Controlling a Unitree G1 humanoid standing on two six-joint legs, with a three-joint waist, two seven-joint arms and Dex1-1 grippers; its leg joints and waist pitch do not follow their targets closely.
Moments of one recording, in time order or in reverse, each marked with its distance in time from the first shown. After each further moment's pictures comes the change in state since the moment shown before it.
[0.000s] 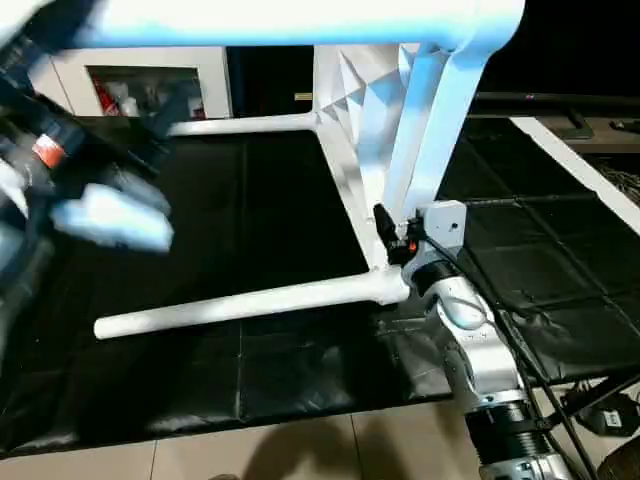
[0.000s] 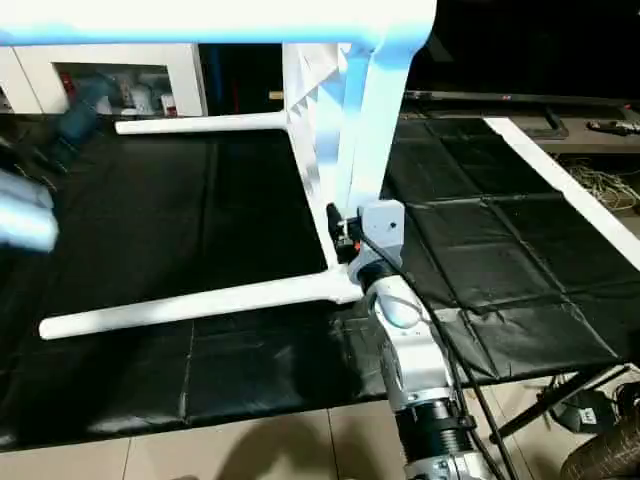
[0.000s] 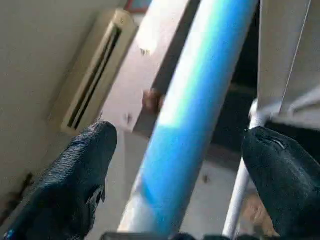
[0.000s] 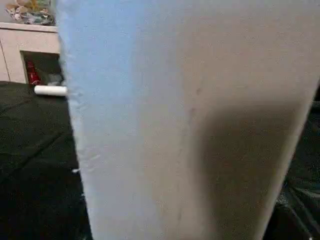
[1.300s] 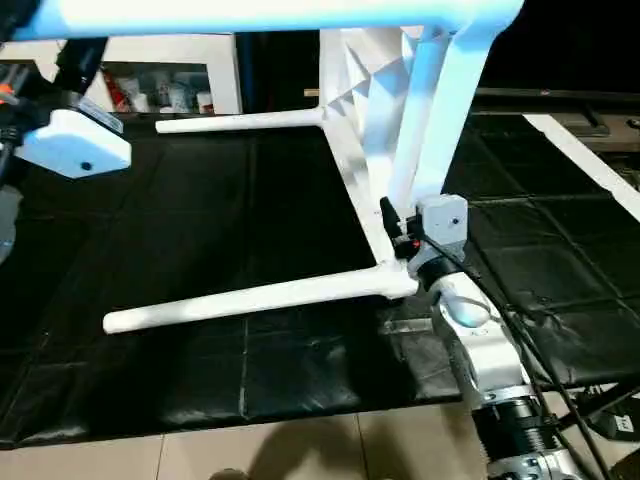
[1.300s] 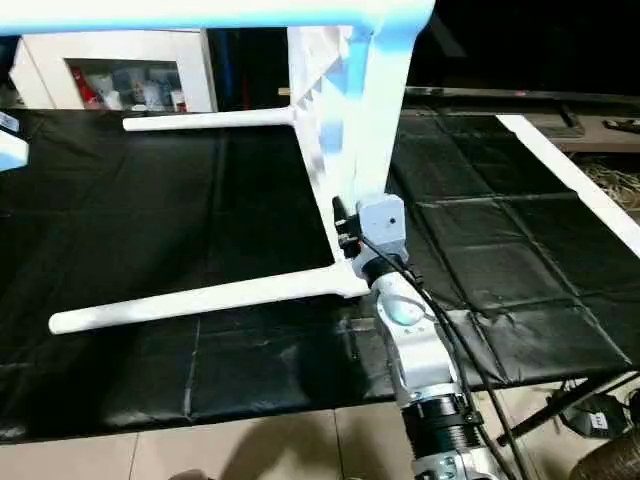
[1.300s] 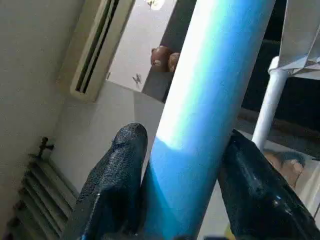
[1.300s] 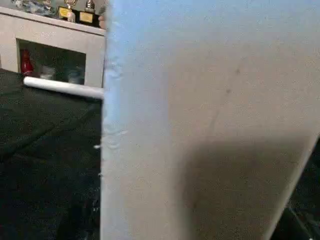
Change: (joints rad) left arm -0.091 -0.012 -0.020 0.084 0.031 0.121 0.034; right arm -0.036 -0.070 0.021 -0.005 -0.102 -0.026 -0.028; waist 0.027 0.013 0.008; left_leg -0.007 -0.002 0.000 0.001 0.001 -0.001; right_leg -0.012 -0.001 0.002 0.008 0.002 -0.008
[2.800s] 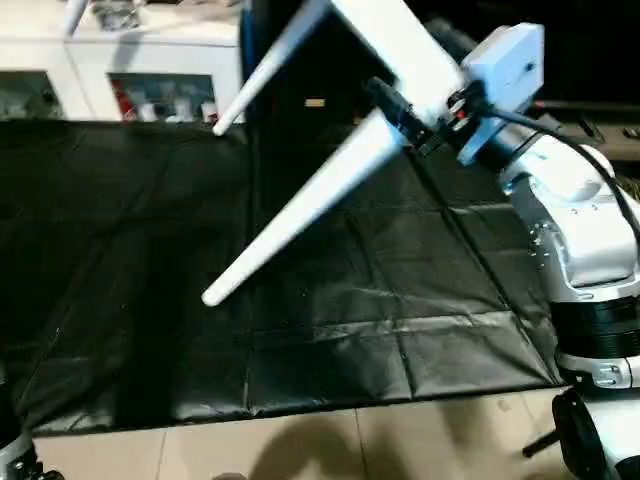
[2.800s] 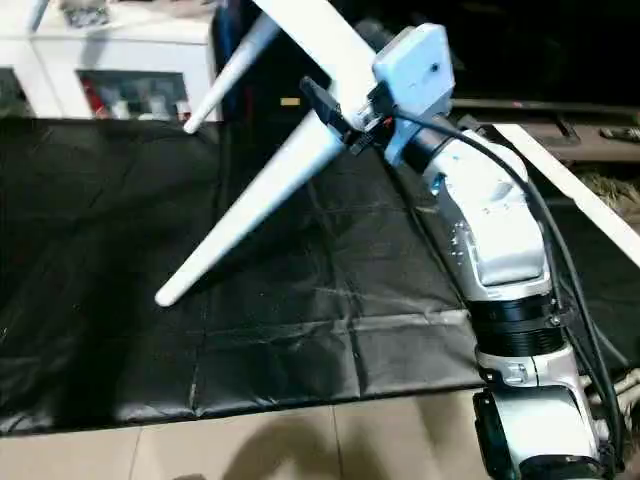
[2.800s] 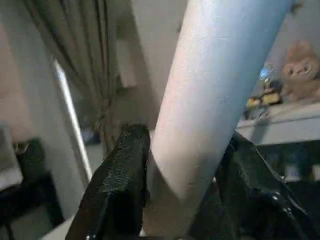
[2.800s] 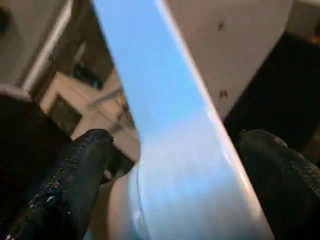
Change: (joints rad) left arm 0.061 -0.269 0.311 0.030 -0.414 0.573 0.036; right arm -0.358 -0.242 -0.094 -0.227 0.229 0.139 0.442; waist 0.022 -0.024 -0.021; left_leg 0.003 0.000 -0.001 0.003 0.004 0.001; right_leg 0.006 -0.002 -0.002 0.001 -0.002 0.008
